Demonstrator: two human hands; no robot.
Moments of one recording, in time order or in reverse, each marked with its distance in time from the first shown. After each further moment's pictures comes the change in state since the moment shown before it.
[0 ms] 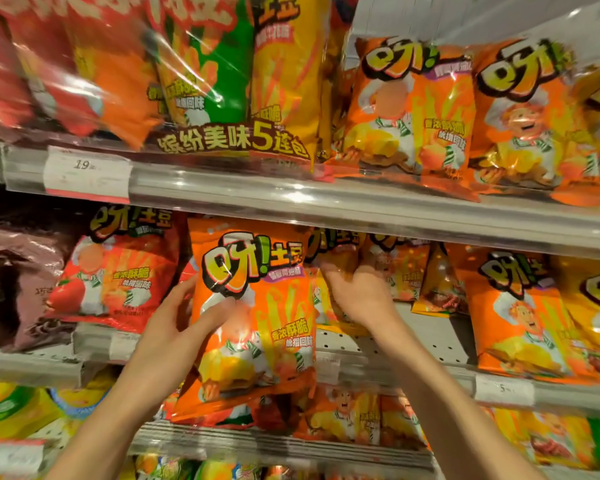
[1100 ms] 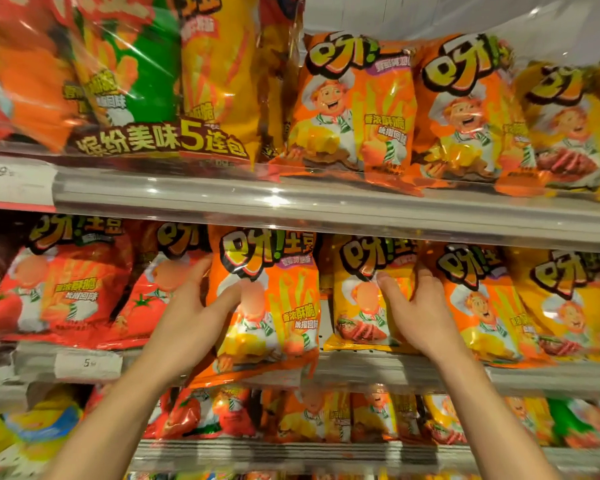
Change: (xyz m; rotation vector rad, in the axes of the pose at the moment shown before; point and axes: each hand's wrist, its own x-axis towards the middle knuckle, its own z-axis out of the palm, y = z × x) left_hand 0.037 0.010 0.064 0.193 -0.084 0.110; right_hand -0.014 0.110 -0.067 0.158 0.230 0.077
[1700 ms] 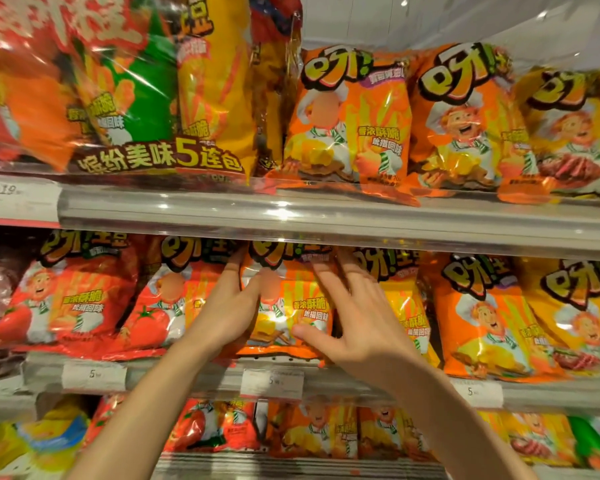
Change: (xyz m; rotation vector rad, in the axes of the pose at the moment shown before) left_hand 0.040 0.012 0.039 0.033 -0.017 0.025; right_hand -0.037 -0.056 0.017 -0.322 -0.245 -0.659
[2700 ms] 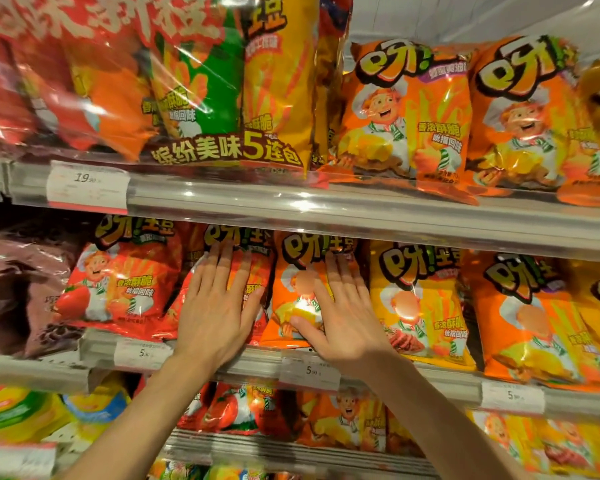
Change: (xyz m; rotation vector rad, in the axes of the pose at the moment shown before) left_hand -0.011 -0.073 -0.053 1.060 0.243 0.403; right_hand 0.037 -0.023 0.080 -0.174 -0.028 -0.078
